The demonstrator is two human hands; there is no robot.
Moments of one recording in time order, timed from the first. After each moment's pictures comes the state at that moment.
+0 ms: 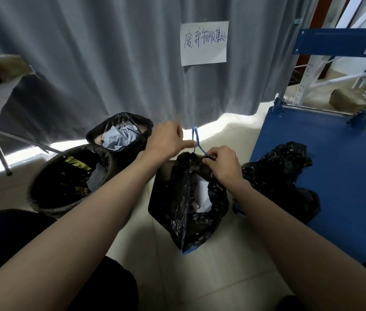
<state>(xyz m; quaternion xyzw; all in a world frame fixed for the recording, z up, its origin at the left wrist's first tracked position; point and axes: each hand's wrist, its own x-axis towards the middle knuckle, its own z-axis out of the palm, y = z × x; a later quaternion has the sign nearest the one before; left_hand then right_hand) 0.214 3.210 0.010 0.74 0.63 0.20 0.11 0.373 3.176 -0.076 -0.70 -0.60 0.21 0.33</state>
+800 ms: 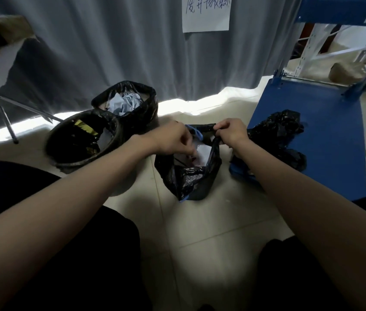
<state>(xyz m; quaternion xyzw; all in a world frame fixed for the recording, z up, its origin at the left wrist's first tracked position) 0.185 3.119 0.004 0.87 0.45 -0.02 0.19 0.379 3.132 -0.060 -0.70 -0.48 0.35 0.39</state>
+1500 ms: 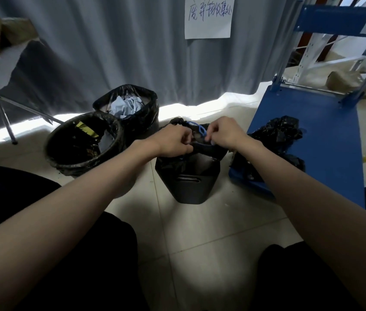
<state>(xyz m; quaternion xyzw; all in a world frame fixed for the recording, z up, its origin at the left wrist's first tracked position) 0.184 3.117 0.004 0.85 0.49 0.03 0.19 0.368 3.122 -0.020 -0.67 -0.68 0.23 0.20</state>
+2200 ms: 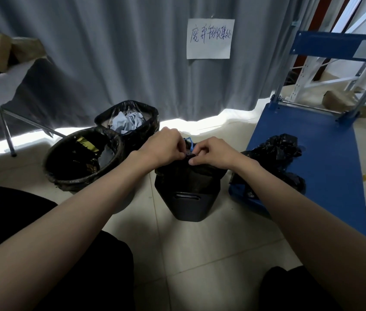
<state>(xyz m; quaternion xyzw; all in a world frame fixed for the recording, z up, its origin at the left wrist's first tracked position) 0.175 3.131 0.017 0.83 0.54 0.10 0.10 0.357 3.123 -0.018 -0.55 -0.72 0.36 0.21</state>
